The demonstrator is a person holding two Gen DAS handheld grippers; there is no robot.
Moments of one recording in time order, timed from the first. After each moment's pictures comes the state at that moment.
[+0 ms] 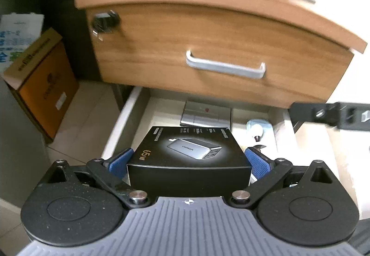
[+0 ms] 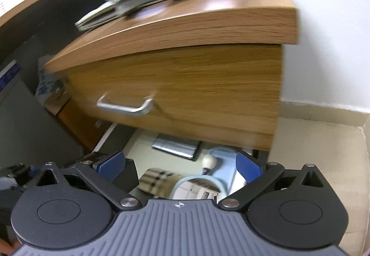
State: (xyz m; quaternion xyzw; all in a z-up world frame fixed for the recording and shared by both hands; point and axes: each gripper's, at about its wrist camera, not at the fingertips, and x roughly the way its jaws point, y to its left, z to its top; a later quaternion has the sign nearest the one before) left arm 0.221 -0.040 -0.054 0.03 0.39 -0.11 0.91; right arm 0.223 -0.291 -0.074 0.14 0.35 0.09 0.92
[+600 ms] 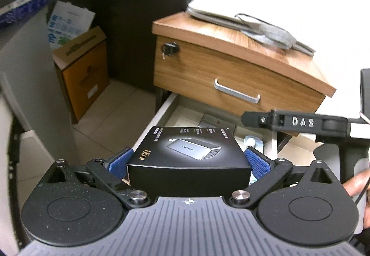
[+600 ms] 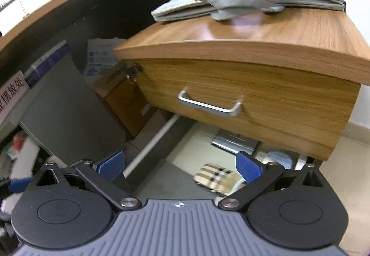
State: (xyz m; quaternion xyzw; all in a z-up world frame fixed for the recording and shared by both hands) left arm 0.105 0.008 0.020 -0.06 0.35 -0.04 0.94; right arm 0.200 -0.236 -0.029 0.12 0.34 0.20 0.91
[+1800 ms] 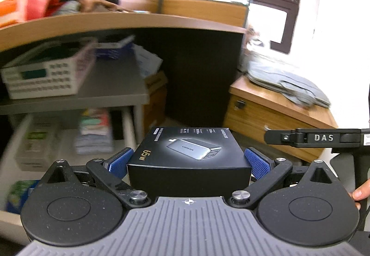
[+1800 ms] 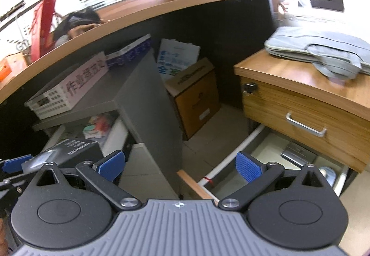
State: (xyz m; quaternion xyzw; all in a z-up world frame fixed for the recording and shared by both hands) left arm -0.079 0.141 0.114 -0.08 0.24 0.08 0.97; right arm 0.054 -0.104 0.079 0.04 0.29 0.31 0.90
